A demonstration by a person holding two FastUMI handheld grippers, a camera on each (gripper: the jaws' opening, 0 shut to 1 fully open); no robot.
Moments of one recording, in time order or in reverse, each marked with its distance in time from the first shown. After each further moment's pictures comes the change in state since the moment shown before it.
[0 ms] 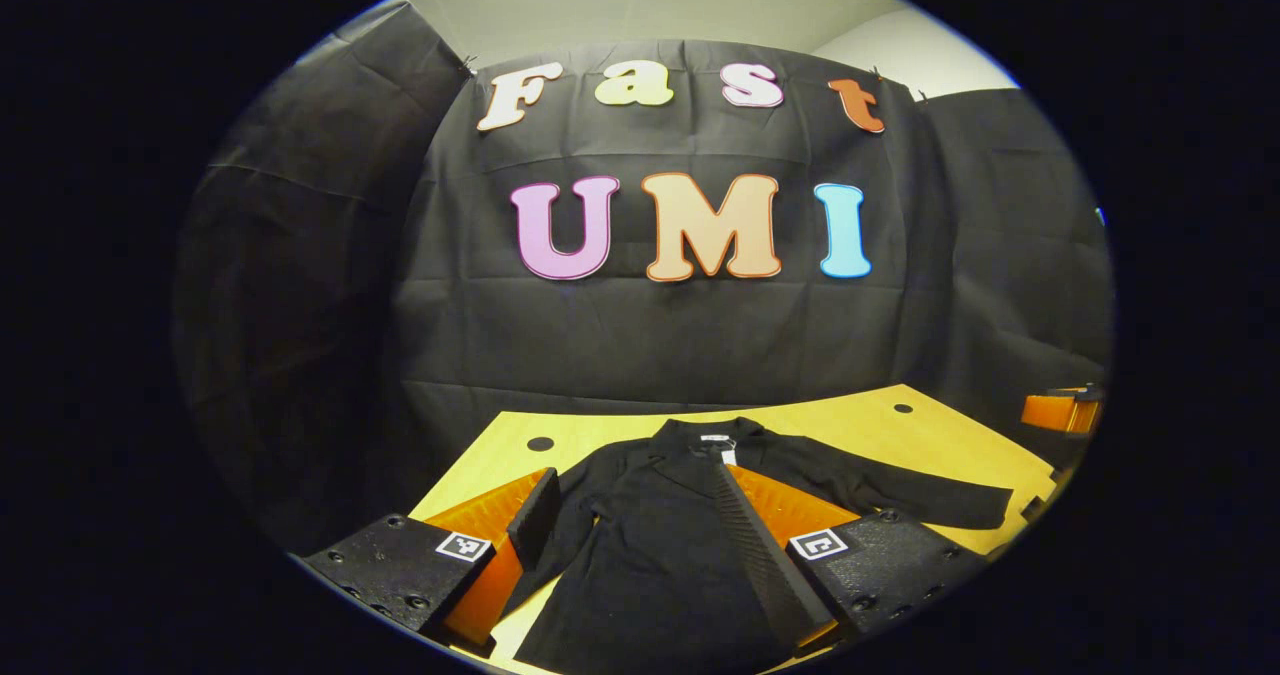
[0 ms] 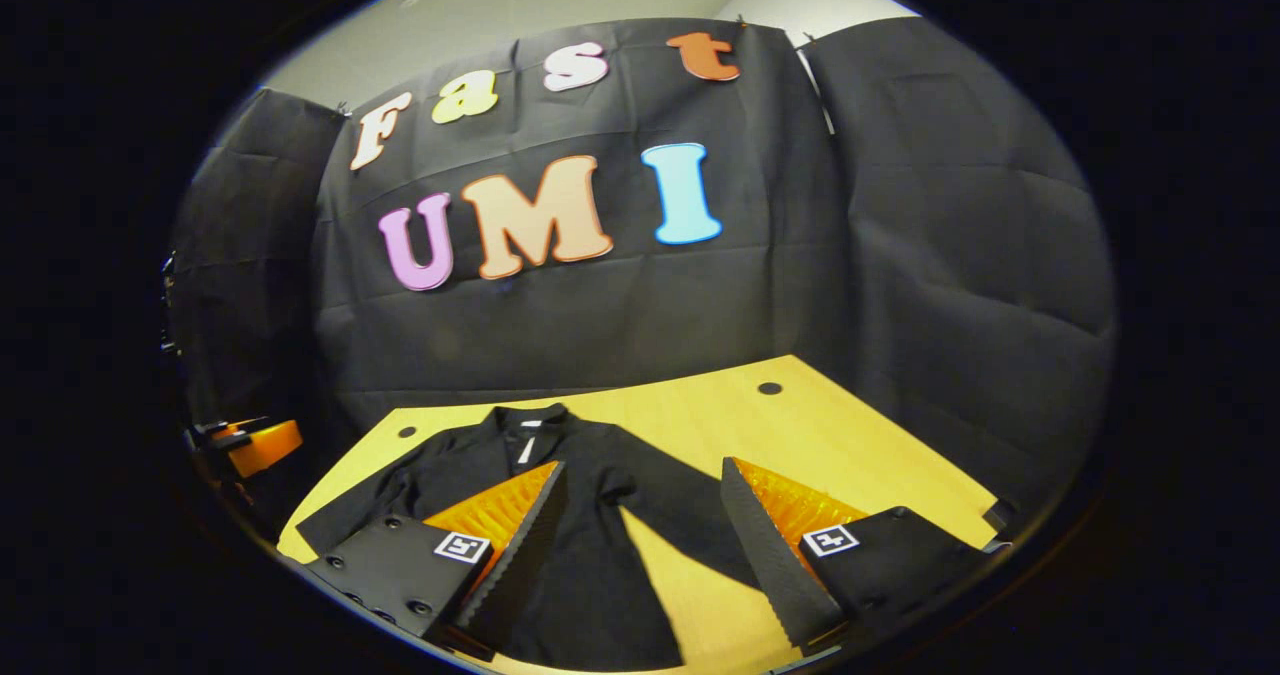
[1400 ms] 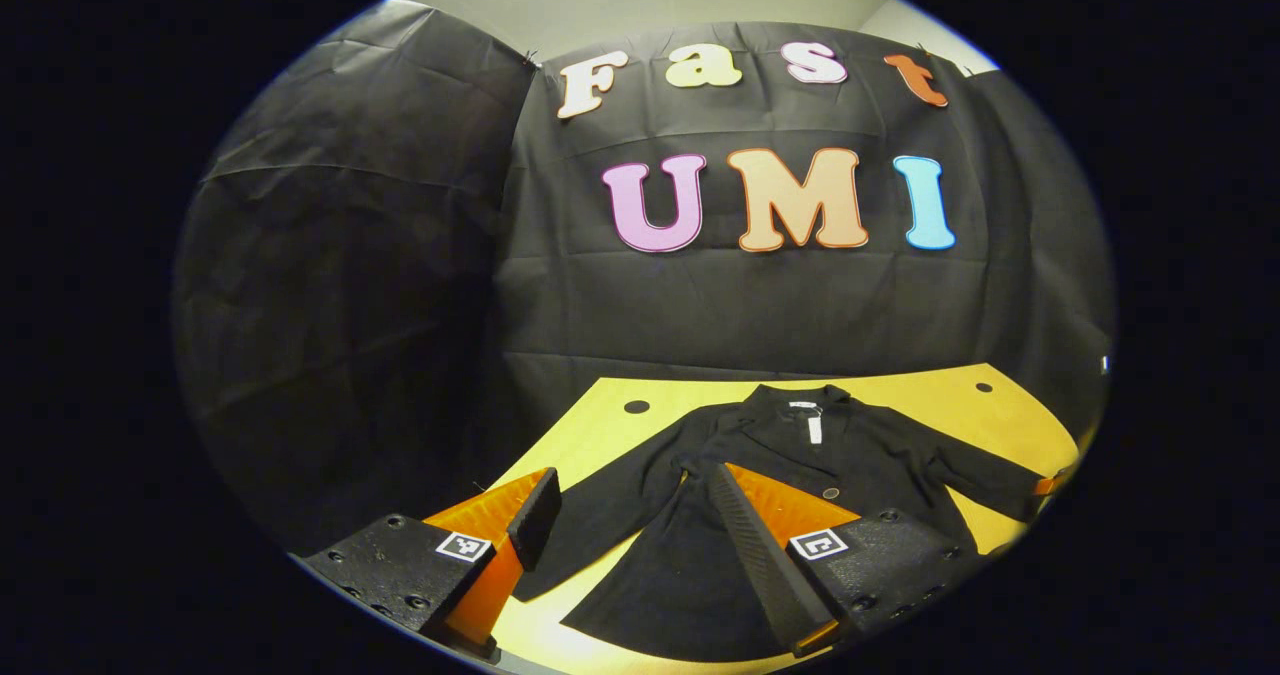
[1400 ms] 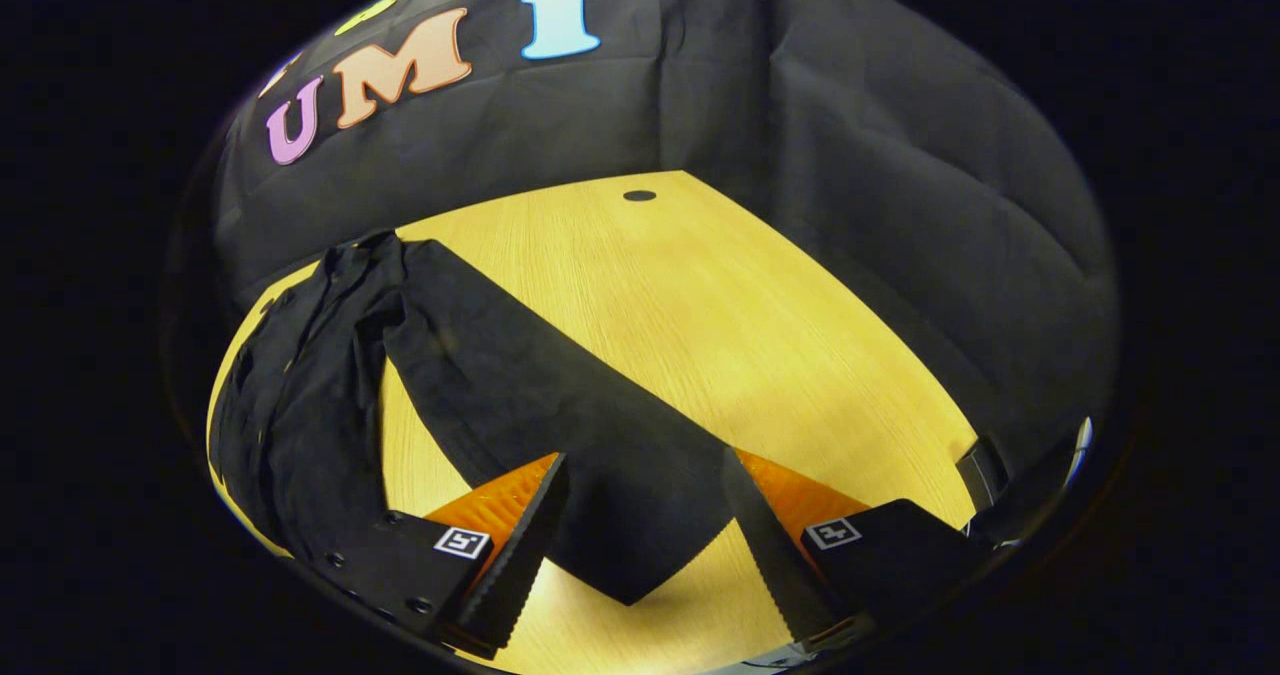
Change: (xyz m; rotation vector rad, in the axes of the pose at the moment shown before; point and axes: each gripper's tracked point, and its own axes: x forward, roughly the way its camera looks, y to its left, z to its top) left arm -0.053 0.043 -0.032 0.016 0.090 0.283; right arm 0.084 -0.176 -0.182 -0.039 0.508 -0.176
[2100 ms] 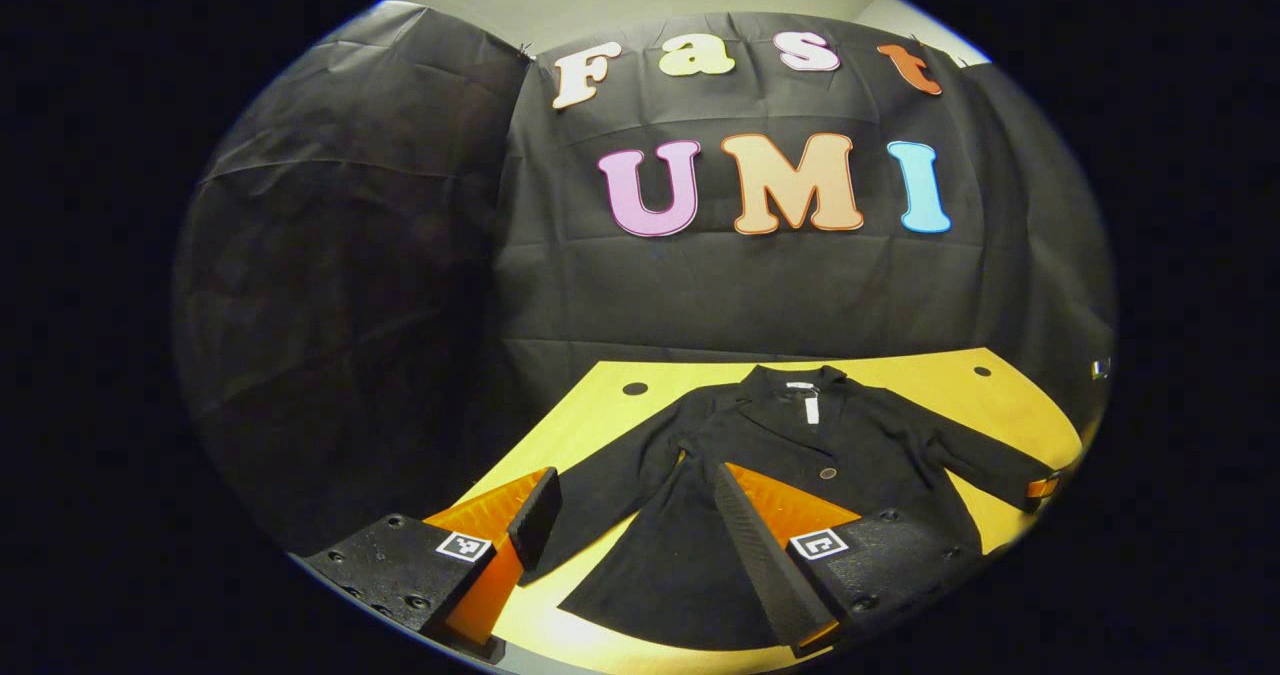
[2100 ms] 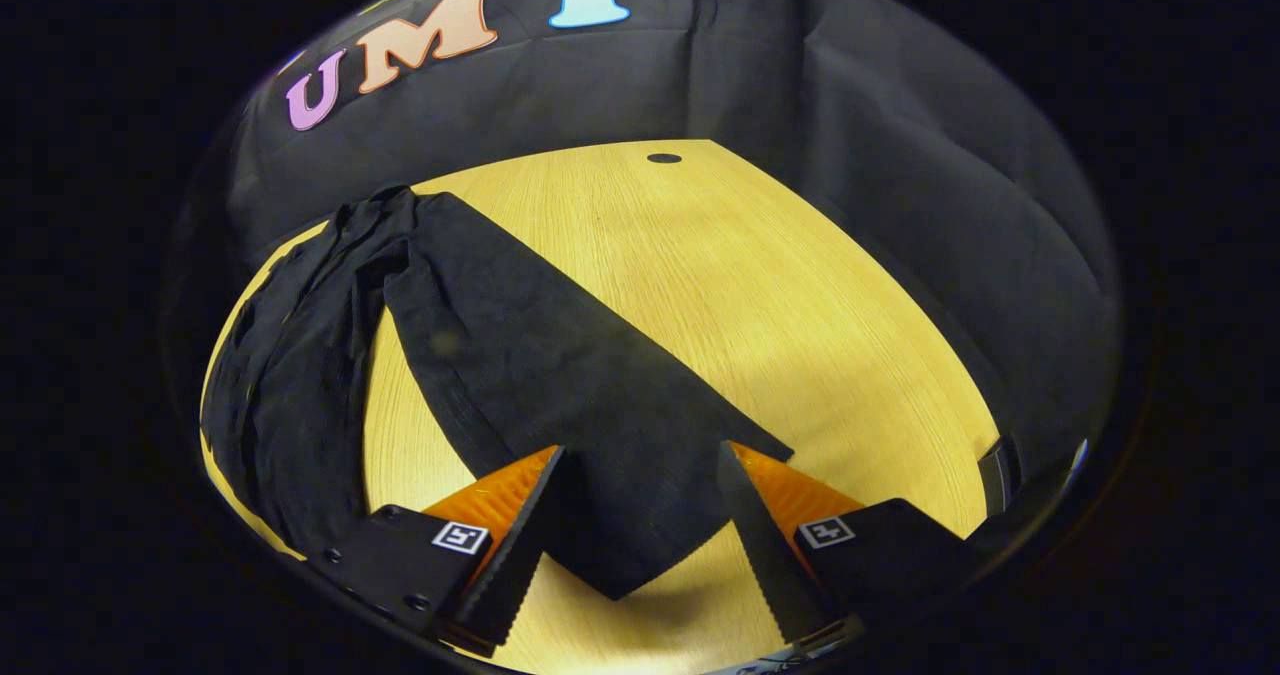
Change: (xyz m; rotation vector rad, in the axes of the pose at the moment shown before) left arm -0.008 -0.009 -0.018 0.006 0.041 -0.015; right arm 0.012 0.005 -0.017 -0.040 0.060 0.025
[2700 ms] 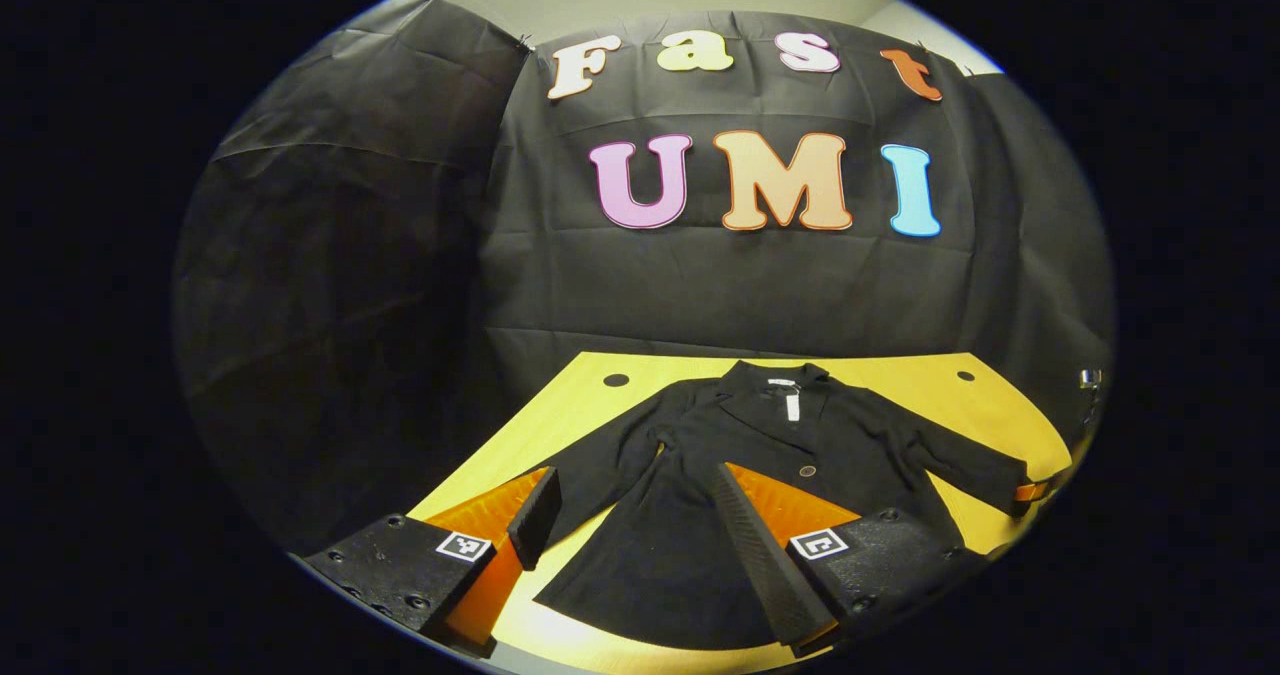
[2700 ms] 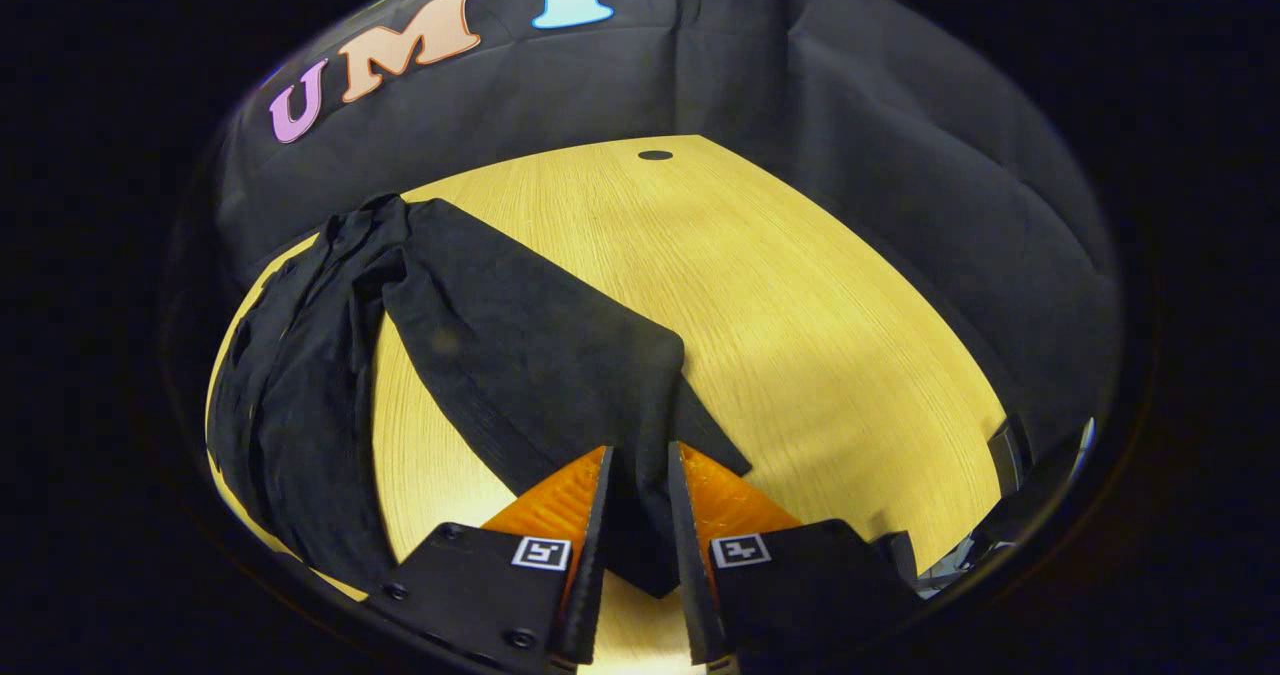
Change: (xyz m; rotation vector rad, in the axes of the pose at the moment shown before) left arm 0.002 -0.008 -0.007 -0.032 0.010 -0.040; right arm -0.002 0.017 -0.002 0.042 0.000 -0.010
